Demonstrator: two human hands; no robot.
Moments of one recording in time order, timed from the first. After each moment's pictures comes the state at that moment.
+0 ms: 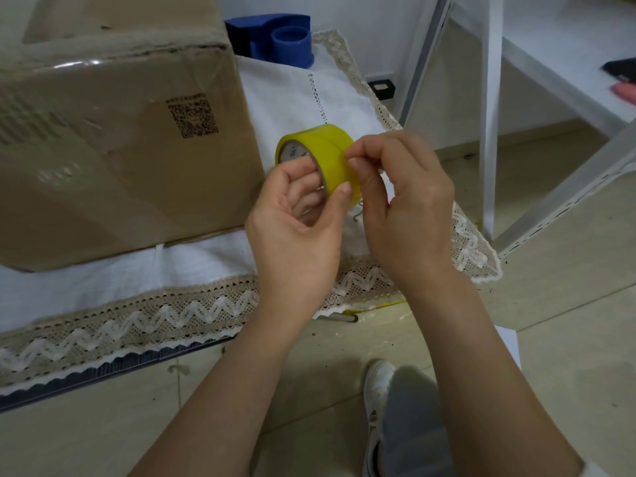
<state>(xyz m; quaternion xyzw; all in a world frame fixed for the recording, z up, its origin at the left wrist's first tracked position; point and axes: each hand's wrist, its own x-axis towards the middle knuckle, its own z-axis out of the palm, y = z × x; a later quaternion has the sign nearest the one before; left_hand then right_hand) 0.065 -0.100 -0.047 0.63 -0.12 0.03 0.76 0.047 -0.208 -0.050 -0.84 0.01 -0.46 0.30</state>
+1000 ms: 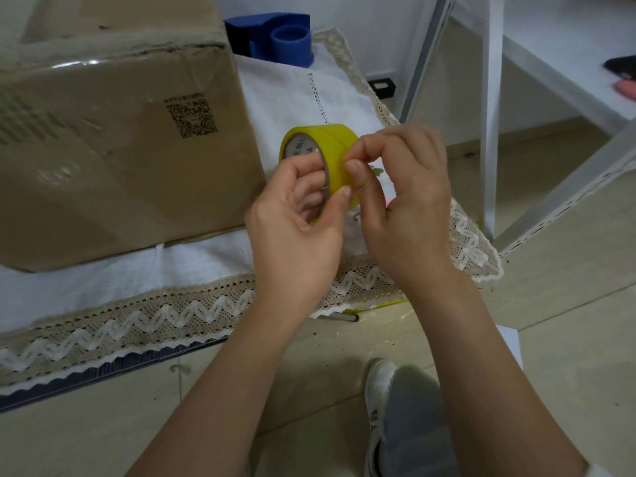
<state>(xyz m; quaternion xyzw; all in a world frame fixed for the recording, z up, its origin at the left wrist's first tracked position) 0.067 -0.096 -0.044 0.68 -0.16 0.04 0.72 0.046 -0.208 -0.047 -0.84 0.00 -0.46 0.28</state>
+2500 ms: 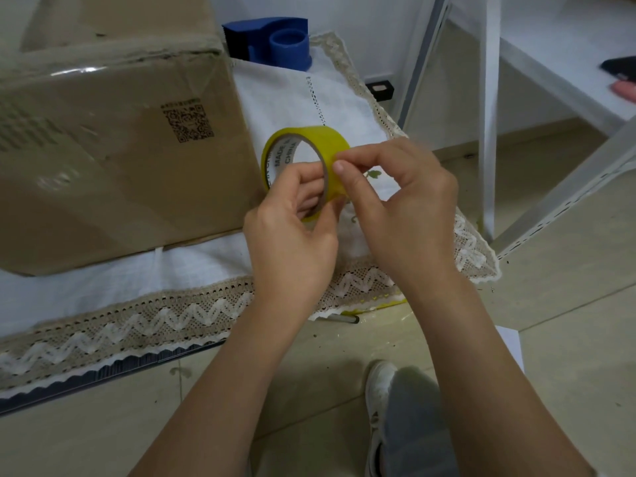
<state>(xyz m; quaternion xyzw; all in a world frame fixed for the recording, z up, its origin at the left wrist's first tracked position) 0.068 -0.095 -0.050 0.75 -0.18 0.11 0.63 0.039 -0.200 -0.035 -0.83 0.07 -0.41 0.37</state>
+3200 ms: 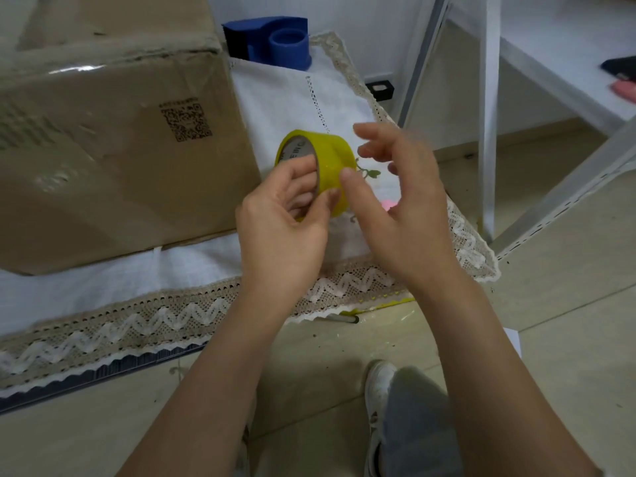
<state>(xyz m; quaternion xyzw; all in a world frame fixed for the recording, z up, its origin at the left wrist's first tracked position) 0.076 -0.091 -0.044 0.72 -0.17 0.04 0.68 0.035 -0.210 -0.044 -0.85 0.05 -0.35 0.40</state>
